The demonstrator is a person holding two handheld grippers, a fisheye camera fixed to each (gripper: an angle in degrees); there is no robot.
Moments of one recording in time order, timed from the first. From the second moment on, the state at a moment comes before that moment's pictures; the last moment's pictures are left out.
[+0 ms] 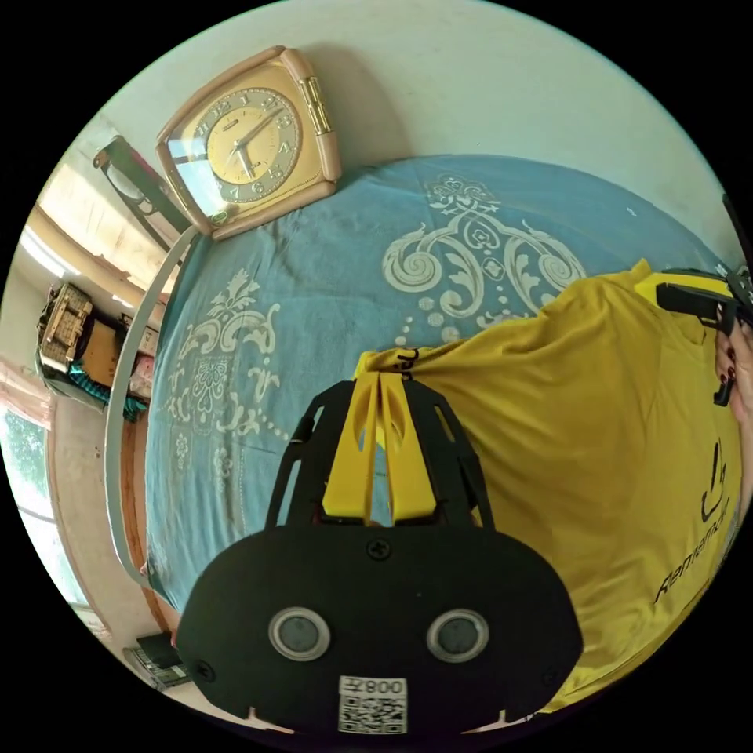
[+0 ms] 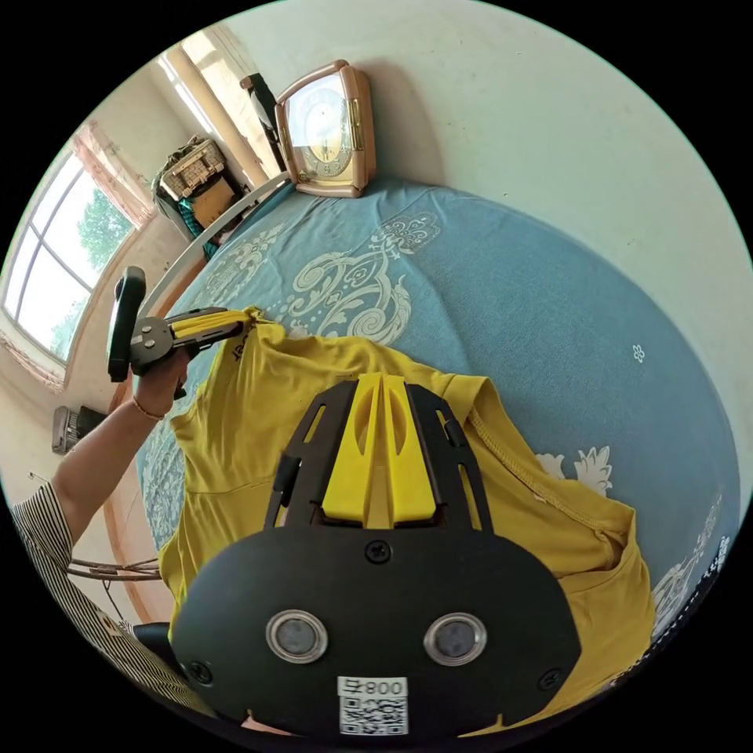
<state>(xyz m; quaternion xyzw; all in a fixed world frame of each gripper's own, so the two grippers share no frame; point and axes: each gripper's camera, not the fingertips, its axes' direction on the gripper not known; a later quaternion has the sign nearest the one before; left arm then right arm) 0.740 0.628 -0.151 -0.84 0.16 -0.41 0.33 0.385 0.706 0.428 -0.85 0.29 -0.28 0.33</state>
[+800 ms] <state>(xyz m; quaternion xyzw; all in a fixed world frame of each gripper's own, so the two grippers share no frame) 0.712 0.384 -0.233 -0.75 0.21 -0.54 0.30 0.201 0.516 0.361 -0.86 0.27 -0.23 0.38</state>
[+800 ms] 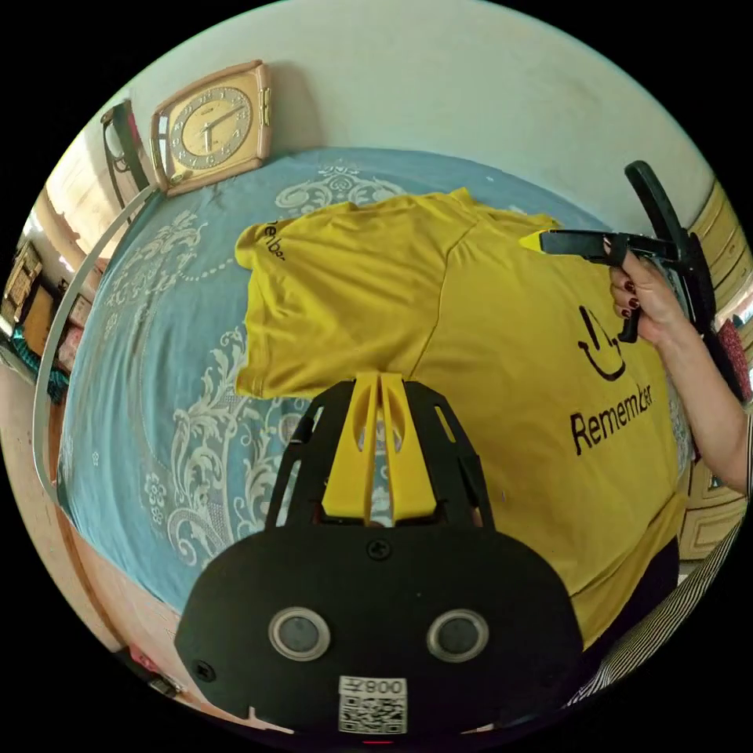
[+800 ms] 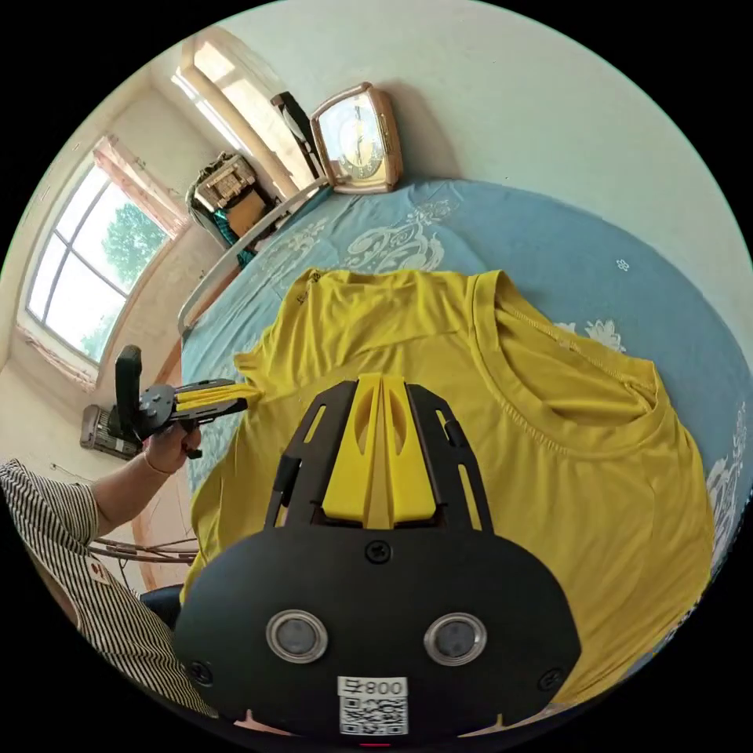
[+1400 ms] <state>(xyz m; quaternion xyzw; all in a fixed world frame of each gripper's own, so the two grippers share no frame) 0.686 0.217 -0.333 -0.73 0.21 -0.63 0.19 -0.051 0.260 0.218 -0.84 0.39 -0.21 0.32</state>
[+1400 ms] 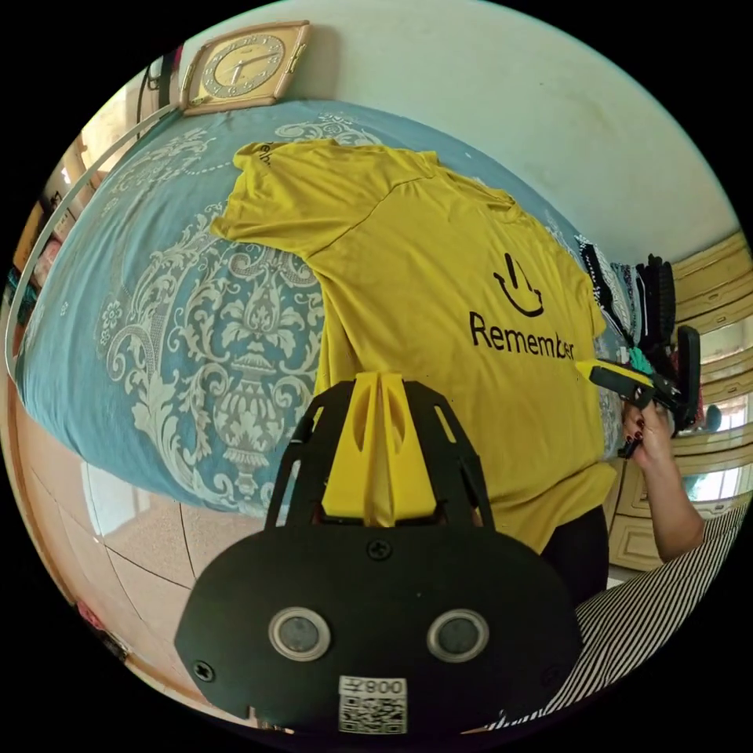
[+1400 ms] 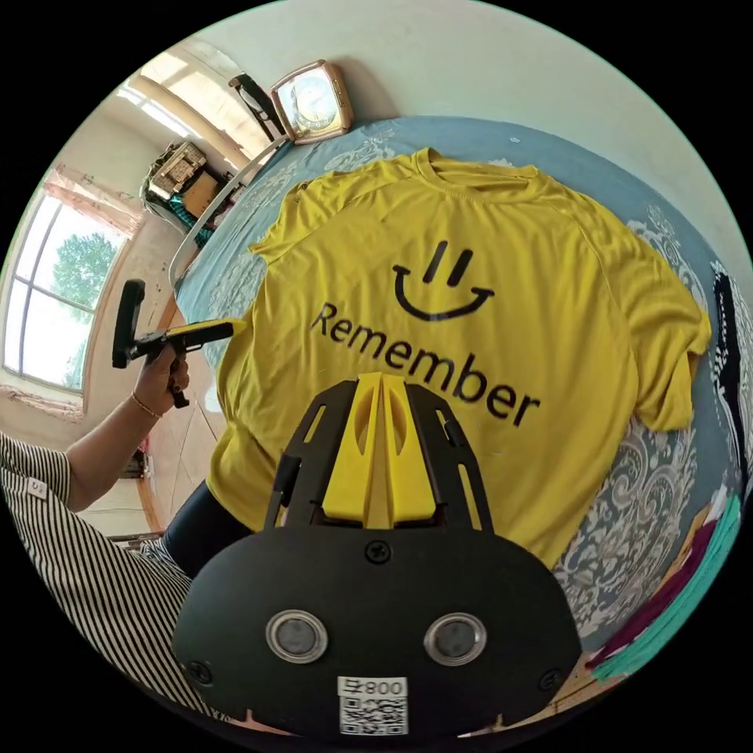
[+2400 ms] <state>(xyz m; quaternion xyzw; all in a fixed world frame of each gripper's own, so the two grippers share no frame) 0.690 -0.046 -0.696 -0.49 0.07 -0.86 -0.12 -0.322 -0.294 -0.048 -0.62 0.55 0.11 0.54</state>
